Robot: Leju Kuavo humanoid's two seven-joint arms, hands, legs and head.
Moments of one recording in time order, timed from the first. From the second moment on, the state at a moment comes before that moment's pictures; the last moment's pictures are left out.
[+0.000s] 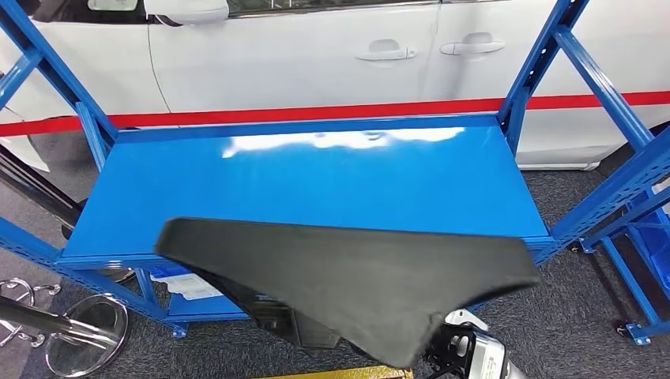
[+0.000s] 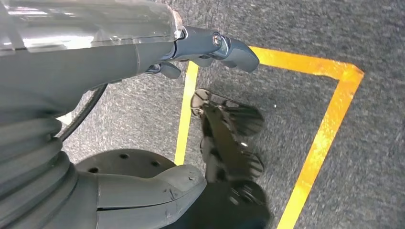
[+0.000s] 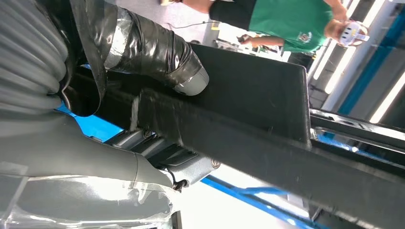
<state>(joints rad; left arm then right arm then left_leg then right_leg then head) 0.00 -0.08 0.53 -0.19 0.03 0.05 -0.09 -0.19 -0.18 0.60 -1.91 -0.22 0.36 -0.49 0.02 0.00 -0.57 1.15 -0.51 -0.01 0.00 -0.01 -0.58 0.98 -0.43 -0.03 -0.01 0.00</state>
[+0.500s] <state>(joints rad) -0.01 -0.06 0.55 -0.19 0.00 0.03 -0.14 -0.22 -0.19 0.60 -1.92 -0.12 0.30 -0.56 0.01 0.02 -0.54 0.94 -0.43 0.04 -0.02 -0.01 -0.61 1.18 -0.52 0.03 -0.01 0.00</state>
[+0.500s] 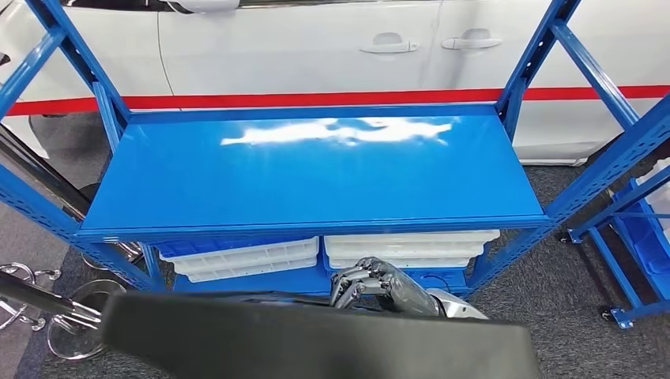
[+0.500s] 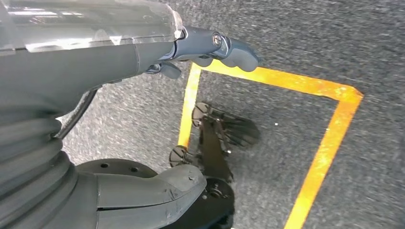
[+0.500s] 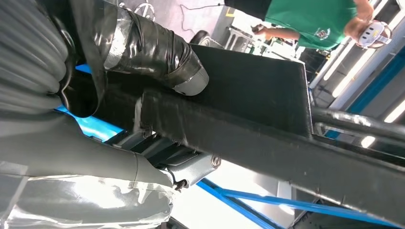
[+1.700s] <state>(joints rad) -0.02 -0.03 0.55 -0.19 -0.03 0.03 -0.15 -0.24 -0.21 0.60 -1.94 -0.12 0.31 -0.58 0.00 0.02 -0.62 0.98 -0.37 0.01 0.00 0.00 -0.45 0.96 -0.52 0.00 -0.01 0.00</state>
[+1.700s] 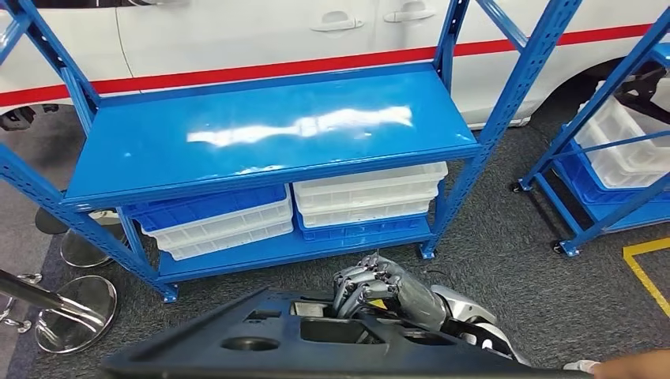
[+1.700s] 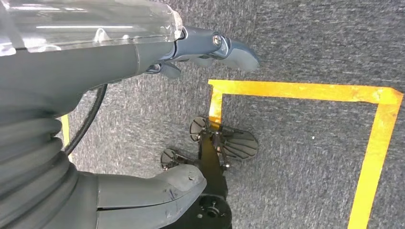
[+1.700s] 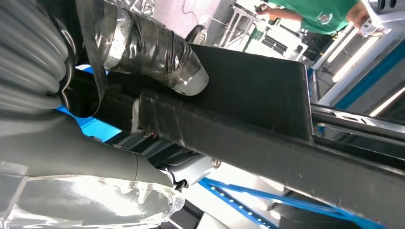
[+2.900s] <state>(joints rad) -0.02 -0.02 0.55 -0.19 -0.05 0.05 -0.13 -0.19 -0.21 0.62 -1.94 -0.12 0.34 -0.59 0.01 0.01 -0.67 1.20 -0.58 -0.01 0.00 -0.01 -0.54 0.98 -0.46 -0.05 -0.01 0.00</state>
